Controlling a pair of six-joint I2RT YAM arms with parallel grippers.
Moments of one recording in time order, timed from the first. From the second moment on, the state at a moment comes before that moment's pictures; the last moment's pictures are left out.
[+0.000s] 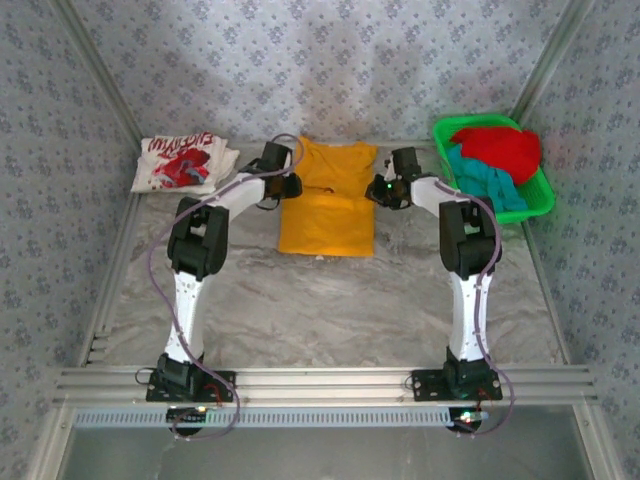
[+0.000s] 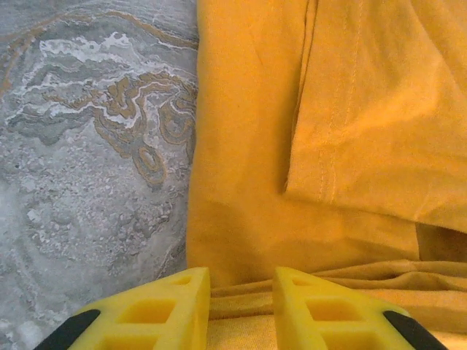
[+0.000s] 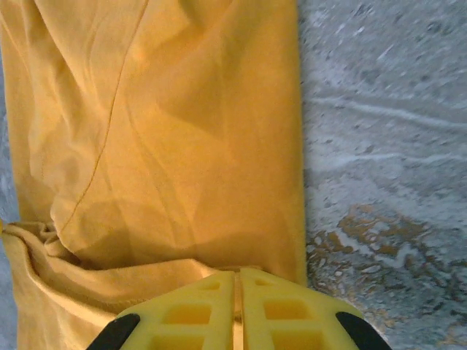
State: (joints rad) left arm -0.39 2.29 1.81 -0.41 0.07 -0.39; right arm 0.19 2.20 1.58 -0.30 -0.38 0.55
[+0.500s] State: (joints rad) left arm -0.40 2.08 1.38 -0.22 0.21 -0.49; right arm 0.28 2.08 1.44 -0.24 -0.49 0.55
